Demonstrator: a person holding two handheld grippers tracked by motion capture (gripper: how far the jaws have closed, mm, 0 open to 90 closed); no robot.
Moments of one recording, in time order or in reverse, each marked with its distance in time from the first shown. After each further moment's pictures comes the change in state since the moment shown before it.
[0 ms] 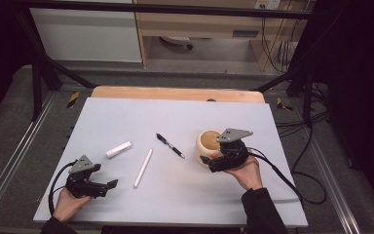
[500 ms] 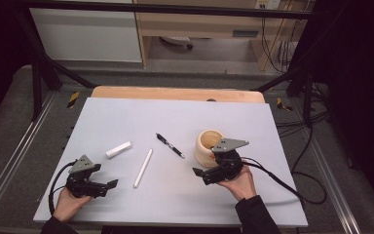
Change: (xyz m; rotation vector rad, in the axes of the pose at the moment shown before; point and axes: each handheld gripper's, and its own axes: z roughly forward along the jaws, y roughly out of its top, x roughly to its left) left arm 0.000 0.000 0.000 0.002 -0.002 -0.002; right arm 0.029 -0.010 0.003 -0.029 0.099 0.062
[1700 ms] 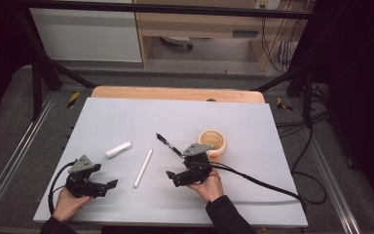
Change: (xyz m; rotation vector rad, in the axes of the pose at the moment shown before) left arm 0.001 -0.001 0.000 -0.004 -0.008 -0.001; right arm 0.038 0.003 0.078 0.035 0.007 0.068
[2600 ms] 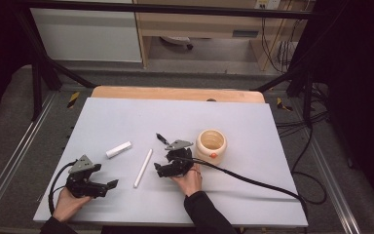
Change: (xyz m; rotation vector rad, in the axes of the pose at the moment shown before) left arm -0.001 0.001 0.000 -0.001 -0.004 0.008; right arm 0.004 0.009 0.068 0.014 -0.100 0.048
